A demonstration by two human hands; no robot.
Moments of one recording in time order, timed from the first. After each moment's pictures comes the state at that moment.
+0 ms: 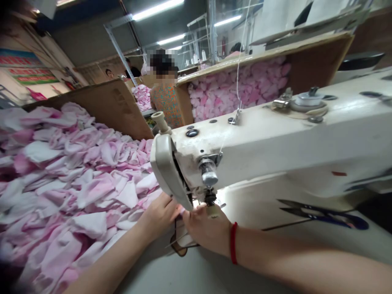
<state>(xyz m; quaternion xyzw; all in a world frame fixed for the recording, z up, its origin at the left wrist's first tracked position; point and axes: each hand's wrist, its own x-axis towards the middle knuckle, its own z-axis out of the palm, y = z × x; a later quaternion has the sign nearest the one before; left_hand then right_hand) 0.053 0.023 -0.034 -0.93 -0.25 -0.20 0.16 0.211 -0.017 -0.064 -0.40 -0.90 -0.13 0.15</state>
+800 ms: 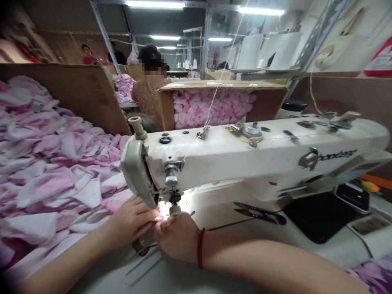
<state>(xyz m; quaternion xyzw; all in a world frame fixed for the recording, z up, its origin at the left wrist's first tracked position) 0.060 0.016 -0.030 -0.96 -0.19 -0.22 0.01 0.231 -0.022 -0.066 -0.32 -0.94 -0.03 0.11</state>
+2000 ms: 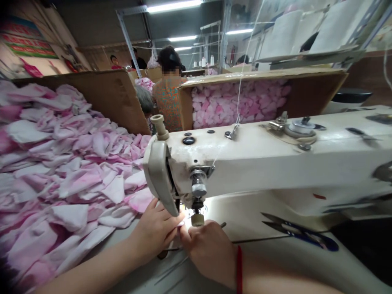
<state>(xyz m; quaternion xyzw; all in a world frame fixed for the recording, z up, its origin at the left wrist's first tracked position) 0.077 -0.009 -0.043 -0.92 -0.34 -0.19 0.06 0.251 -0.034 -0.060 -0.34 -0.94 0.05 0.09</state>
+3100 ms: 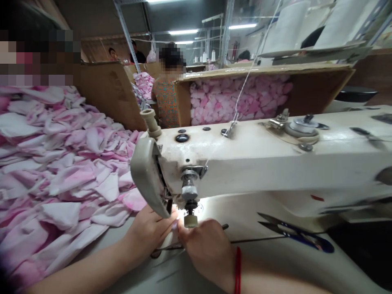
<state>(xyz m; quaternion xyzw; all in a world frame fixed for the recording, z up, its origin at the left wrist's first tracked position) 0.082 -0.006 -0.052 -0.91 -0.30 -0.29 0.08 0.252 -0.032 -0.033 -0.42 -0.90 0.06 -0.02</state>
